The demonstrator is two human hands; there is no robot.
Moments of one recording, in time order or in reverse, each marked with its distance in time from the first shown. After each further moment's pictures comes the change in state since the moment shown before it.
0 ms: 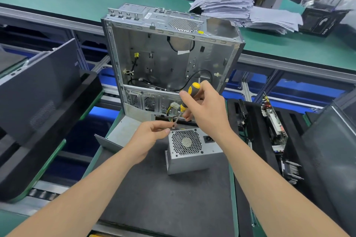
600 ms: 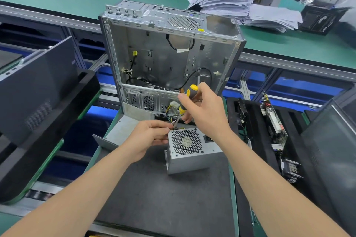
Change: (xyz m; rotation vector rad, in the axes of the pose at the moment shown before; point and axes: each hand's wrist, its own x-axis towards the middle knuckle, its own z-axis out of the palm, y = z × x) left_hand 0.007 -0.001 -0.005 -0.141 -0.007 -0.169; right_hand -0.003 0.001 0.001 -0.044 -0.038 0.019
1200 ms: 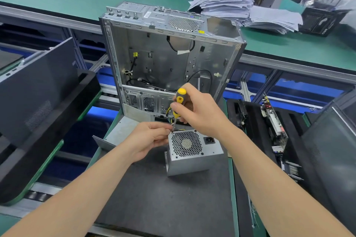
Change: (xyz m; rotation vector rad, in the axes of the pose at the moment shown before) left_hand 0.001 0.006 0.004 -0.080 0.031 -0.086; right_hand 0.011 -0.005 -0.008 -0.244 -0.339 -0.199
